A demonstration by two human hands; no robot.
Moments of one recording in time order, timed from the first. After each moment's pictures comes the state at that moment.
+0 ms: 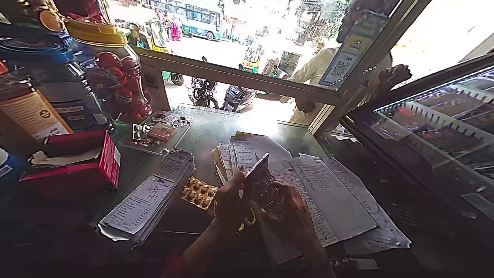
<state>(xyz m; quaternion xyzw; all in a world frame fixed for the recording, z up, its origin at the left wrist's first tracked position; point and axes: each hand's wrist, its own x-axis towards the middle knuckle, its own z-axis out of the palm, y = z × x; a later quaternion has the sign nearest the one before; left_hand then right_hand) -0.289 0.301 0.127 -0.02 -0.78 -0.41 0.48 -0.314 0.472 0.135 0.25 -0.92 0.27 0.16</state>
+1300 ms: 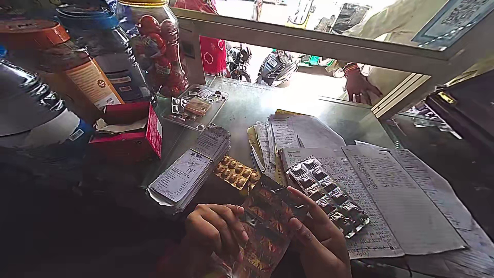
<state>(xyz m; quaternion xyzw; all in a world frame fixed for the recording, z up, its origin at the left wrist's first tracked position) -0.192 0.209 0.098 -0.46 -0.49 -0.67 0.31 -0.237 0.424 0.137 0.30 -0.55 0.77 -0.11</state>
